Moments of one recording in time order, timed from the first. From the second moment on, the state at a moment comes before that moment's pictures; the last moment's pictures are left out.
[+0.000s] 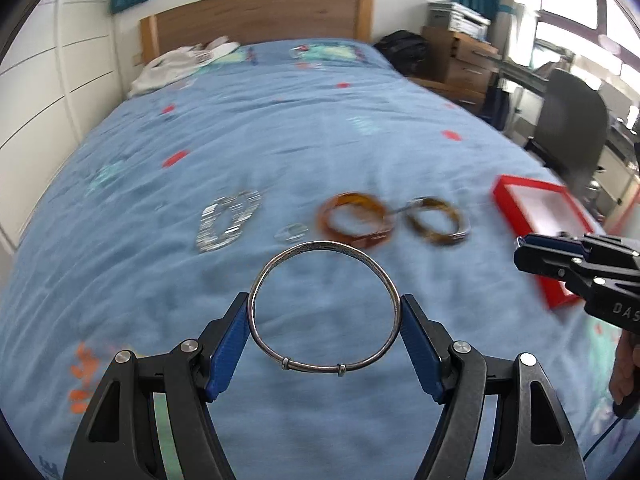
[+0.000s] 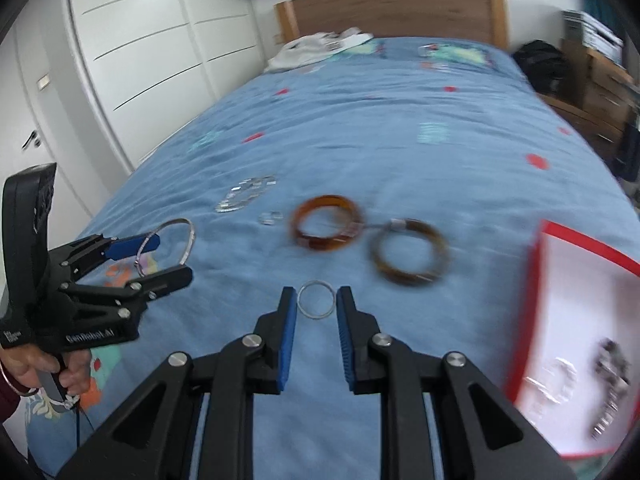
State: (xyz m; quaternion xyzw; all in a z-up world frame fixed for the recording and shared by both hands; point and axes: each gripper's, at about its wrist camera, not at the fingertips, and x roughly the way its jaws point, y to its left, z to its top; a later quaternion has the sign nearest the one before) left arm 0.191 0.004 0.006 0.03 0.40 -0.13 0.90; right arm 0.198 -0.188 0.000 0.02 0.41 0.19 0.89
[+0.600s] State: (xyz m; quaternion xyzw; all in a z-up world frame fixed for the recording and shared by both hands) left arm 0.202 -0.220 0.018 0.06 0.40 -0.28 0.87; right arm 0.193 -0.399 -0.003 0.03 0.43 0.06 0.90
